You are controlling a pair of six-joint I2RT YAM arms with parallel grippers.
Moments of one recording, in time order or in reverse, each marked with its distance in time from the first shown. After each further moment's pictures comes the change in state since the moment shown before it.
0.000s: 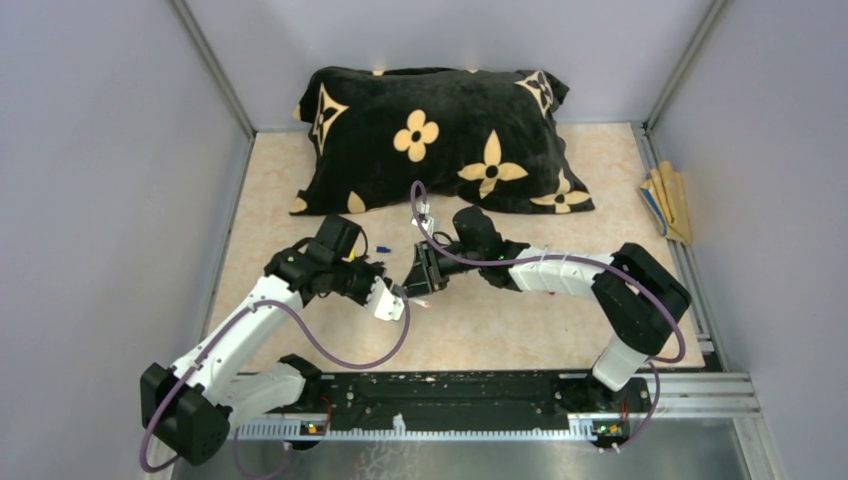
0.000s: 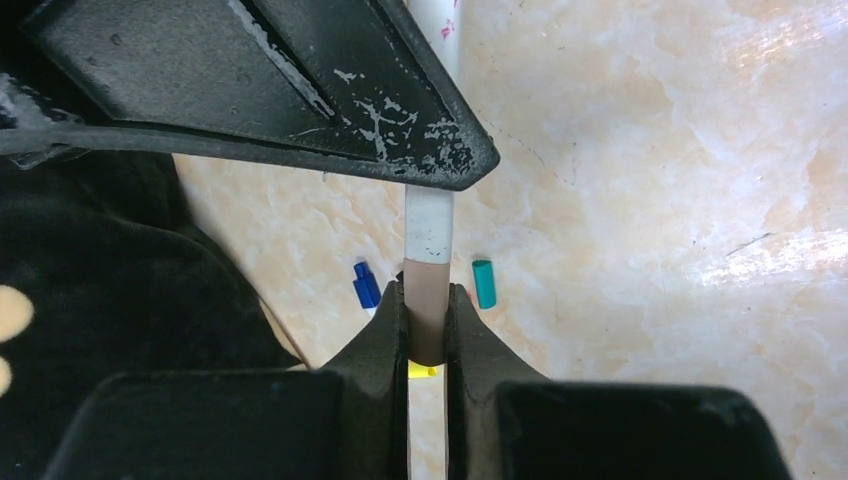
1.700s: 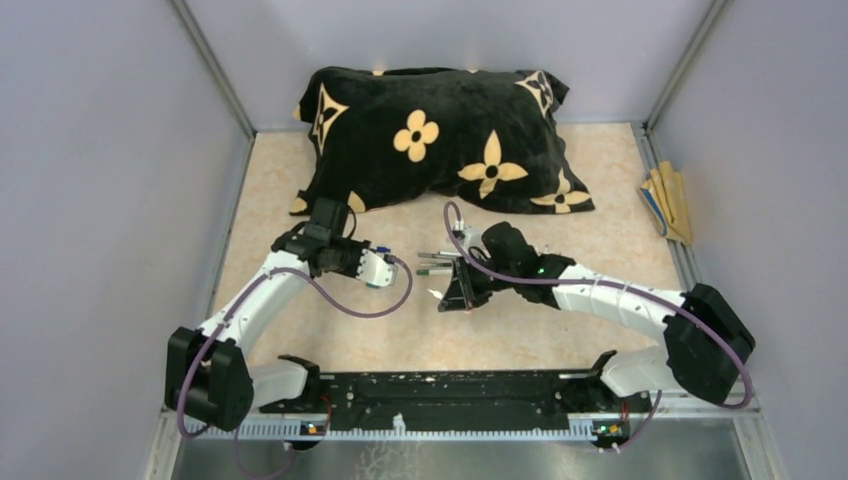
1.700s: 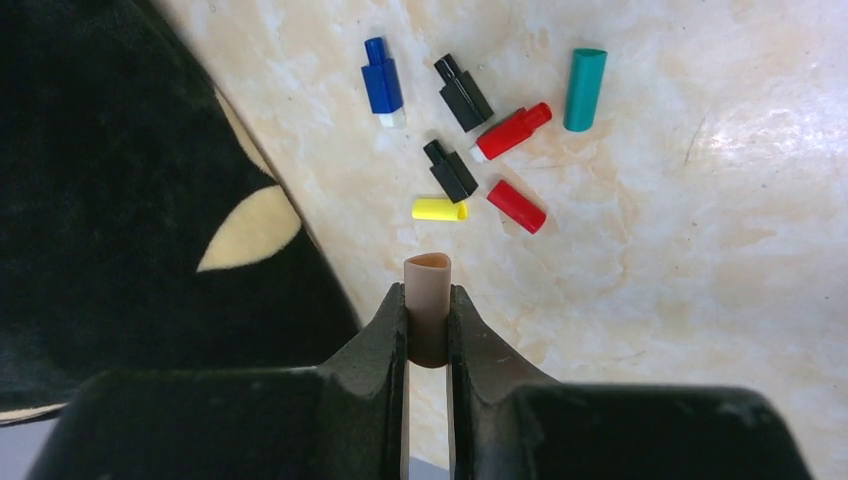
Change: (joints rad) left arm 0.193 0.181 -0.005 0.166 -0.286 0.042; right arm -0.014 -0.327 -0.154 -0.430 0.272 -0.151
